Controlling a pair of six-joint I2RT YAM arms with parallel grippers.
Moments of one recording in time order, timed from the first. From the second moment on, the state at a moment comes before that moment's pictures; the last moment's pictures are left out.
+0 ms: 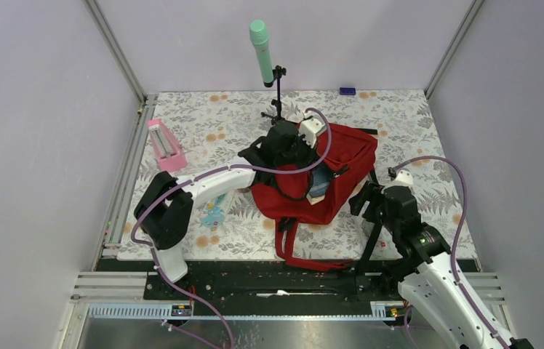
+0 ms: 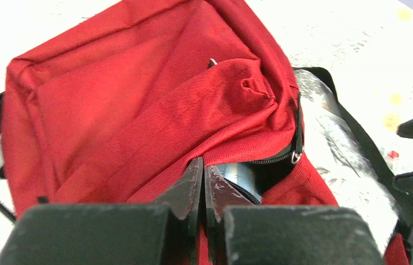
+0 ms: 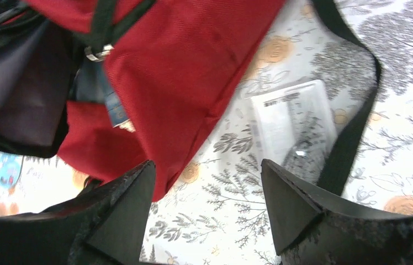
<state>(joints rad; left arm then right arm) -0.80 1.78 1.33 0.05 0.18 -0.06 0.40 0.54 0.51 -0.57 0.19 0.61</state>
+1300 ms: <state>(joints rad) -0.80 1.85 1.32 0.07 0.45 -0.10 0.35 1.03 0.73 -0.36 0.12 0.51</state>
